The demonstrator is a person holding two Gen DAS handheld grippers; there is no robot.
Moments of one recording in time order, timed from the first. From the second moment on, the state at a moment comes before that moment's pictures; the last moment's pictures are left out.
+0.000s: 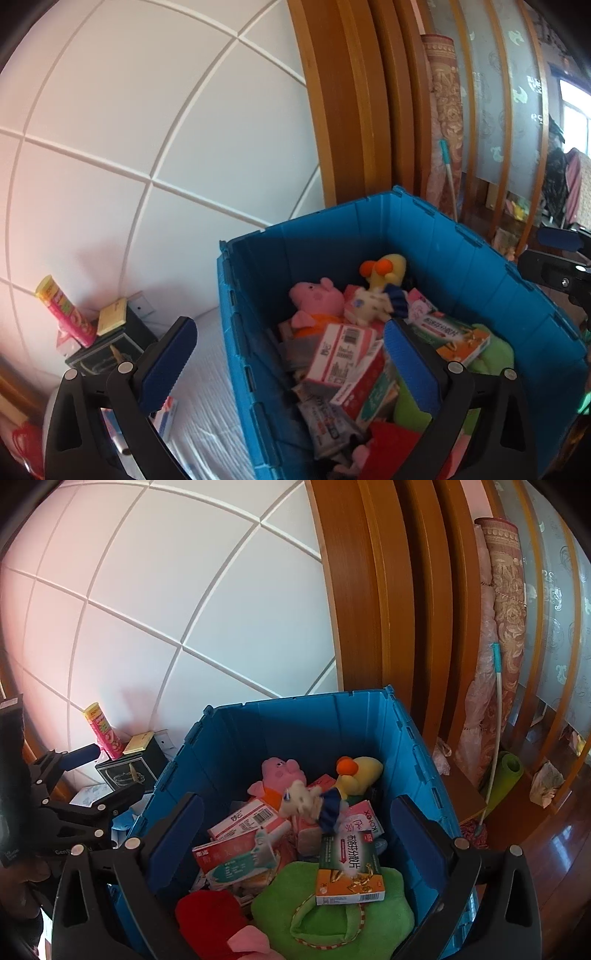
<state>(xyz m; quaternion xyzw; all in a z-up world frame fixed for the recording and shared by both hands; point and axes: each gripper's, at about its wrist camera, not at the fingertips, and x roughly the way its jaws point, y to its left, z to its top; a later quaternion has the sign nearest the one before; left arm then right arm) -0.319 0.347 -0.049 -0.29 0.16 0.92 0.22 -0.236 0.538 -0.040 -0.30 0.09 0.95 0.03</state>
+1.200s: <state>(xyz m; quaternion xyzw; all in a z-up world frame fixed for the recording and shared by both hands) -0.300 -0.098 -0.145 -0.40 0.06 0.91 0.01 -0.302 0.175 -0.089 -0.35 0.00 0.92 -0.16</state>
